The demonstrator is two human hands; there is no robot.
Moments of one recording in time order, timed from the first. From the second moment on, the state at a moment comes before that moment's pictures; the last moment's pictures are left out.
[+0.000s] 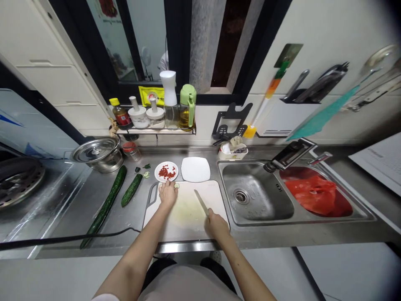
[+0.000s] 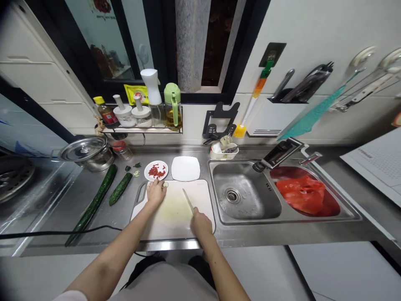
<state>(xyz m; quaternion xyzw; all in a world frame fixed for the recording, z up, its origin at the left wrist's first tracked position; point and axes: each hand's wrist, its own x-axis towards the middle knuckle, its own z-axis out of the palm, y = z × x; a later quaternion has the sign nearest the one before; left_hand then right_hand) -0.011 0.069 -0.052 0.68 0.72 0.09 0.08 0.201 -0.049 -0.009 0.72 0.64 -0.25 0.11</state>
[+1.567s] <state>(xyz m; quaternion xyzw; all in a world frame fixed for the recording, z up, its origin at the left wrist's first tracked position) -0.044 0.039 -0.034 0.79 0.54 0.06 0.29 0.200 -0.049 -0.001 0.72 0.64 -0.25 0.12</state>
